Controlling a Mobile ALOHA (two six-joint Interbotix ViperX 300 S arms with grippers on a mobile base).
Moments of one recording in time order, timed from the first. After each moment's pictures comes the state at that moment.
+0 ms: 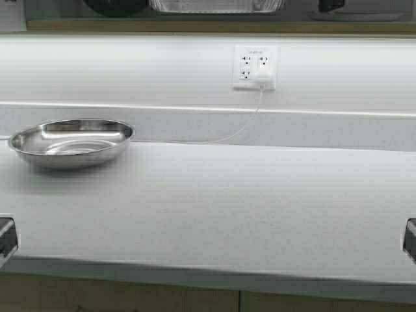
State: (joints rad) left arm -0.22 0.30 0.04 0.55 -0.48 -1.74; right arm 0.11 0.24 0.16 -0.75 -0.44 2.00
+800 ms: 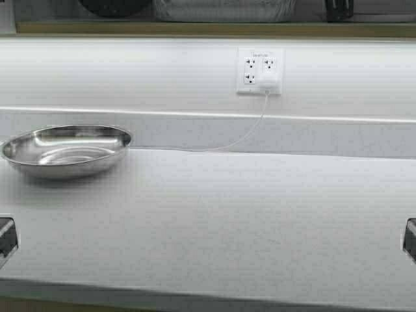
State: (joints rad) left arm -0.22 0.31 0.07 0.51 -0.43 -1.74; right arm 0.09 0.21 0.24 -0.77 -0.51 1.98
